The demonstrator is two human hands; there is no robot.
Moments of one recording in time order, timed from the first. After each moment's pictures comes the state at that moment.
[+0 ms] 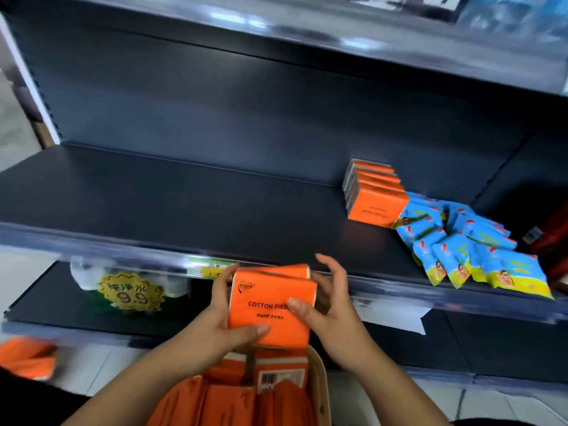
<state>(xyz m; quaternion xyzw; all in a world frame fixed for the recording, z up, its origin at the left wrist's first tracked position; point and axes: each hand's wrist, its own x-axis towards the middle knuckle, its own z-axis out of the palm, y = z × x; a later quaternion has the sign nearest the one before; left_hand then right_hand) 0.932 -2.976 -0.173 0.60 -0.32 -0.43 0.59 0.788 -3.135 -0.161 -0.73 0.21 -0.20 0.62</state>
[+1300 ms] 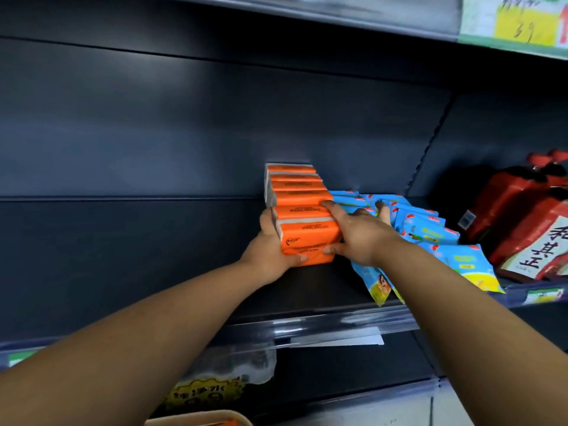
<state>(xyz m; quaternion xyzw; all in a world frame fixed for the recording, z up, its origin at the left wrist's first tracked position) 0.923 -3.298 -0.160 0.72 -0.49 -0.25 0.43 0.767 -3.408 -0.096 -0.93 0.37 0.02 -0.02</state>
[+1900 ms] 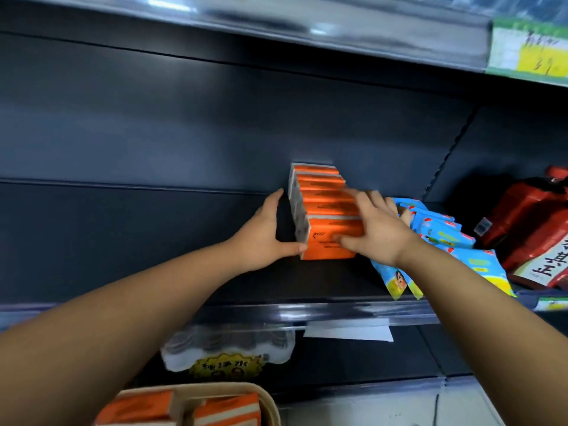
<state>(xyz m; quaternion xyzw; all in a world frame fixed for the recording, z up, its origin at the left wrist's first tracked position) 0.950 -3.231 -0.111 0.72 -0.53 -0.24 0.39 0.766 -3.363 -0.070 -0.92 0.37 -0.11 0.05</state>
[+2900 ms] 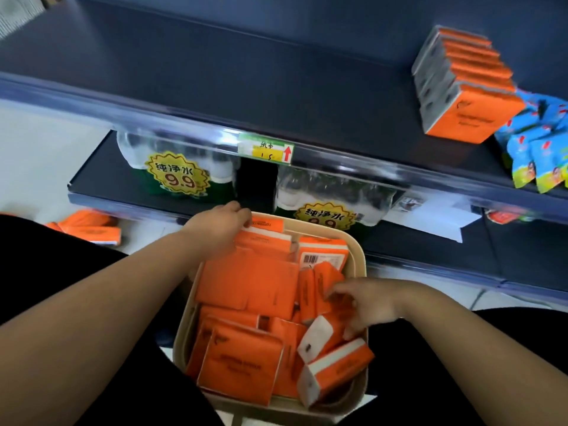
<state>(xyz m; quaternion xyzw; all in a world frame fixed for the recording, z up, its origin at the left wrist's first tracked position) 0.993 -2.923 -0.258 0.84 -0.52 -0.19 0.01 0.751 -3.108 -0.239 -0.84 0.16 0.44 0.26</state>
